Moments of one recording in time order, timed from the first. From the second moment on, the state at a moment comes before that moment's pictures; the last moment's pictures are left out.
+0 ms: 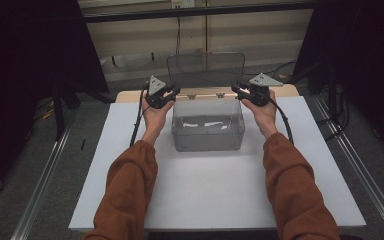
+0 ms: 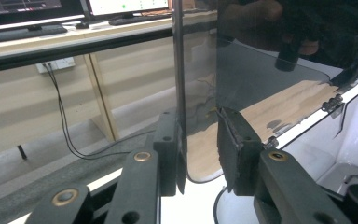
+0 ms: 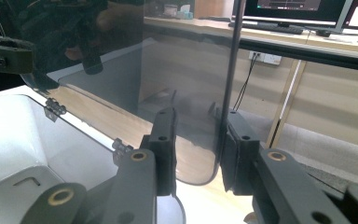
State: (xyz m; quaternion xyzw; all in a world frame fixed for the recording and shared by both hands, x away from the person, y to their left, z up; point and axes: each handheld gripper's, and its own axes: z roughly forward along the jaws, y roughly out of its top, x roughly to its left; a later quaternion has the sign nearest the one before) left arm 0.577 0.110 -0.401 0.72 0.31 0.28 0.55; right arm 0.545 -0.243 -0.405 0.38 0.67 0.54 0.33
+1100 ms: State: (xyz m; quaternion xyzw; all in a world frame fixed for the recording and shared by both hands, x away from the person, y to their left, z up) left arm 0.593 0.109 -0.402 0.72 0.37 0.21 0.55; right arm 0.559 -0.243 -0.403 0.43 0.67 0.53 0.29
